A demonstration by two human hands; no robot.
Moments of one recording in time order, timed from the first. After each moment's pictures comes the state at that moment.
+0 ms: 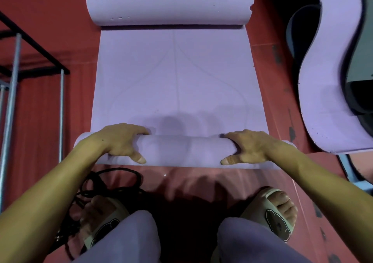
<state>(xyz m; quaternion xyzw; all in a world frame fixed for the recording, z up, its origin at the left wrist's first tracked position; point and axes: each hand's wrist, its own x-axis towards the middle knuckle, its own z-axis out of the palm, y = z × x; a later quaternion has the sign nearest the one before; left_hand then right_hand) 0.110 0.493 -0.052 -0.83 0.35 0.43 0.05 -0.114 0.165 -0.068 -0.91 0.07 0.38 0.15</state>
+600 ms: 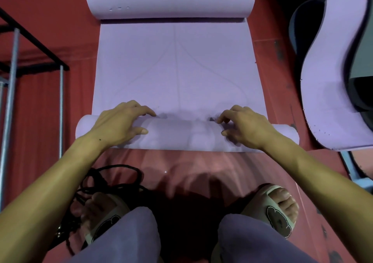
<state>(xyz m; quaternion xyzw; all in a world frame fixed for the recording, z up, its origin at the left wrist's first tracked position) 0.109 0.492 -0.044 -0.88 0.40 0.23 -0.09 -0.090 0.178 -0.051 -0.96 0.14 0.19 0.17</state>
